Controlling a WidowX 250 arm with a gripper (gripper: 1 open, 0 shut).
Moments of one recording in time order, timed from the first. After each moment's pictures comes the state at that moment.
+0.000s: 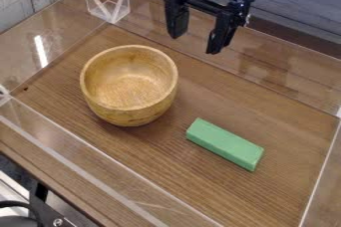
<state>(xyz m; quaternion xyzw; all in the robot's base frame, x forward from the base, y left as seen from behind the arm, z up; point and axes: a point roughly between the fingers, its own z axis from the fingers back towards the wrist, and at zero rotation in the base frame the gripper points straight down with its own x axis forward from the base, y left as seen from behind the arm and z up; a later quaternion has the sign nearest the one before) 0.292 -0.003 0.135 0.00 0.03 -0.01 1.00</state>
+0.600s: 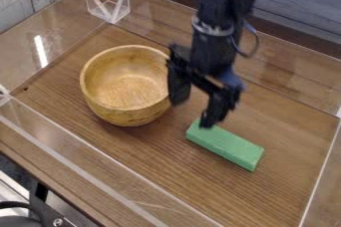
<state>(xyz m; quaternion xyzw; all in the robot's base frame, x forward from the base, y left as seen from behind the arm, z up) 0.248 -0.038 0.066 0.00 0.07 -0.13 0.99</state>
